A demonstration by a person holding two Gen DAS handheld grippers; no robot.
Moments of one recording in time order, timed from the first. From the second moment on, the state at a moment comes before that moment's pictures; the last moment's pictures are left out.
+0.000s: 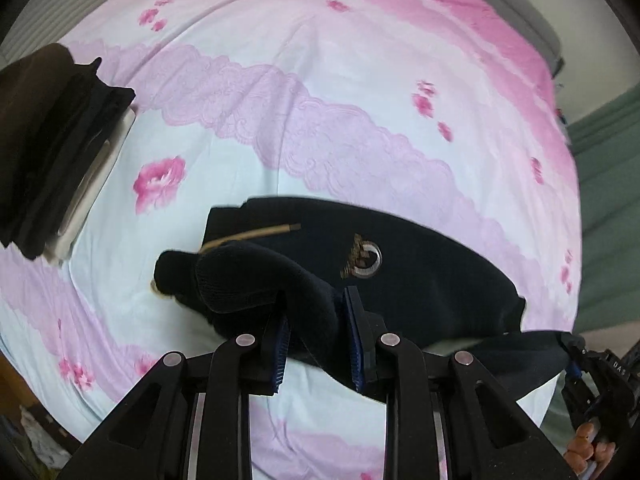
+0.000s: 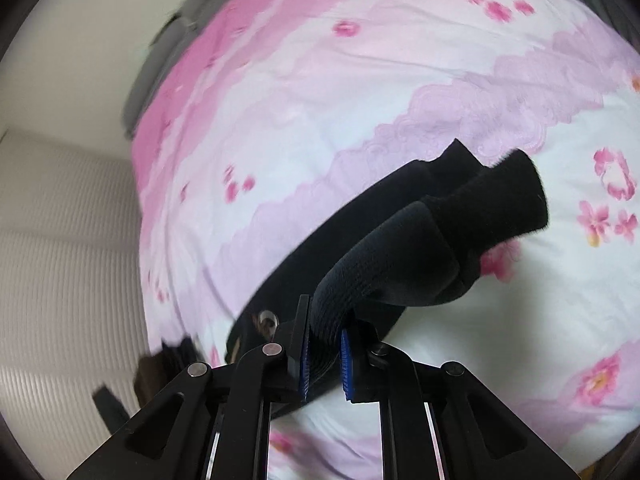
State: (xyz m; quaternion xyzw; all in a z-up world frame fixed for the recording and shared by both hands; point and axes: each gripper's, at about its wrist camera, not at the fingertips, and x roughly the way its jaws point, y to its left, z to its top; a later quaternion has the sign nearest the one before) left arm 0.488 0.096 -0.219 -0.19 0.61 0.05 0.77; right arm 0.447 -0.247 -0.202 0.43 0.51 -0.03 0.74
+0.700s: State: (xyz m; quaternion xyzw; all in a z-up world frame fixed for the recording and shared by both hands) left arm 0.586 0.090 -0.301 -0.21 0.65 0.08 0.72; right arm 0.579 -0.250 -0.306 0.40 0.60 -0.11 0.68
